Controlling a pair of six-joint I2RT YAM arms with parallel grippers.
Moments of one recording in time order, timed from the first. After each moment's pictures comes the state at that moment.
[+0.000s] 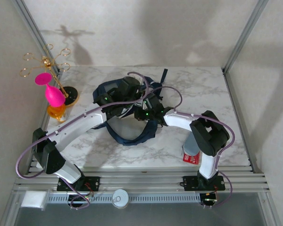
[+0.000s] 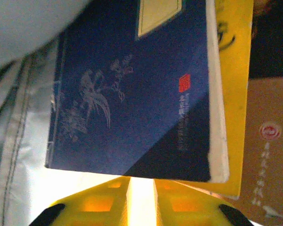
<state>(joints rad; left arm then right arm) -0.76 1.56 1.47 -0.51 -0.27 -0.37 0.71 1.83 1.10 0.01 -0.21 0.55</state>
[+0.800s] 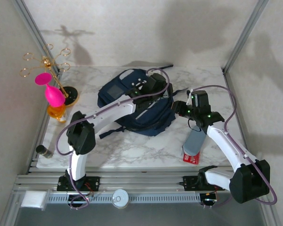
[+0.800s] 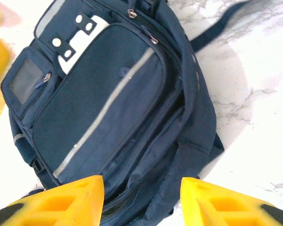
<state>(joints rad) -0.82 1.93 1.74 -0.34 -0.20 -0.76 0.33 1.16 0.91 -0.45 -0.16 0.52</state>
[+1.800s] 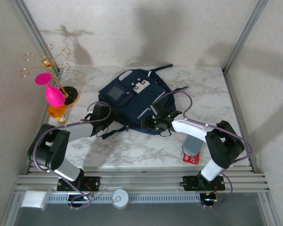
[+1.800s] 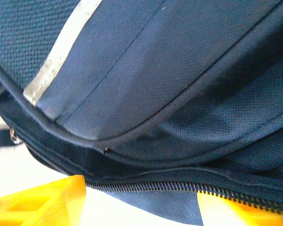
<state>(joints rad) -0.32 1.57 0.66 0.07 -0.05 -1.08 0.72 1.63 0.99 -0.37 -0.07 0.69</state>
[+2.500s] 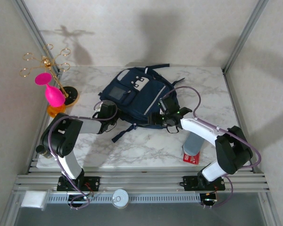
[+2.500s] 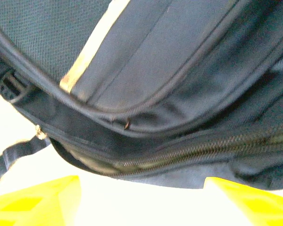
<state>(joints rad) -0.39 1.76 0.72 0.36 -0.06 -1.30 0.67 1.52 1.00 -0.49 -0.04 0.55</state>
